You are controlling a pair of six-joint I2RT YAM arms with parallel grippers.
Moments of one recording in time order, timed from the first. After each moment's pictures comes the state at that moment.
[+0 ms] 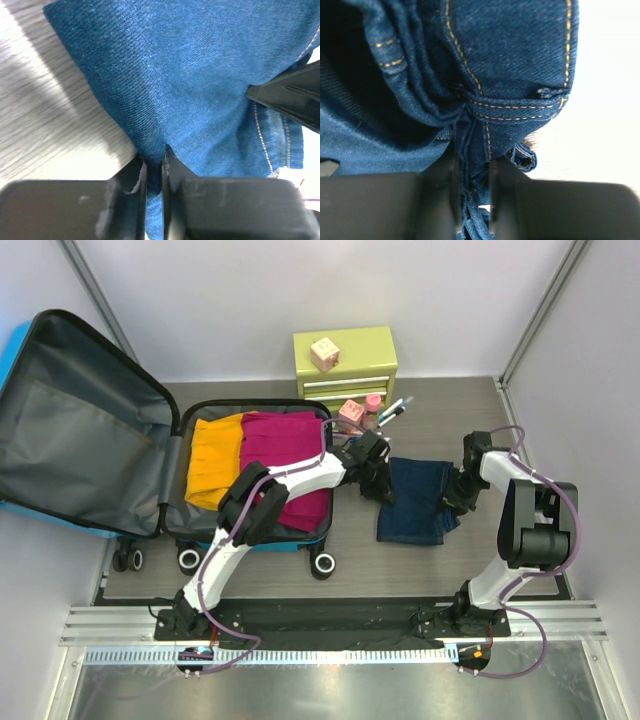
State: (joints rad) left arm -0.86 2.32 1.80 -0.39 0.32 -0.73; right arm -0.11 1.67 0.98 -0.73 -0.07 0.35
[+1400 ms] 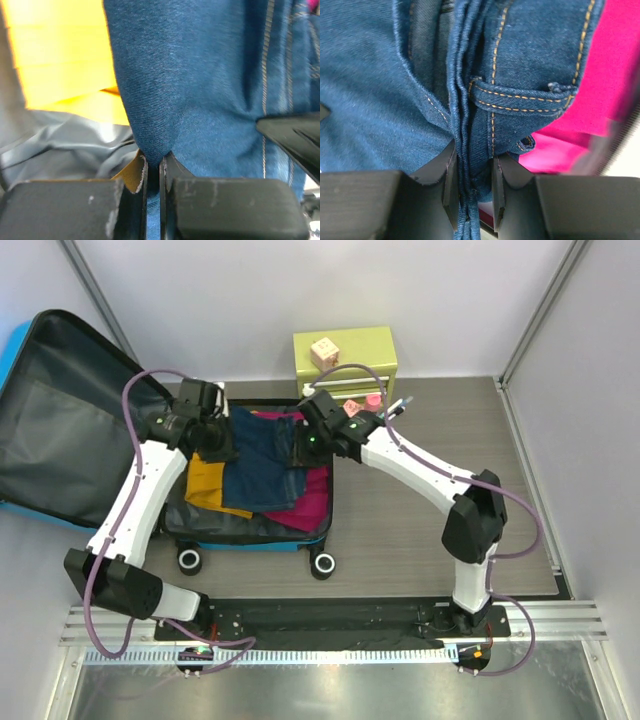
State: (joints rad) left arm -0.28 1.42 1.55 -1.06 0.00 -0.32; right arm 0.77 1.87 1.76 -0.73 -0.07 0.71
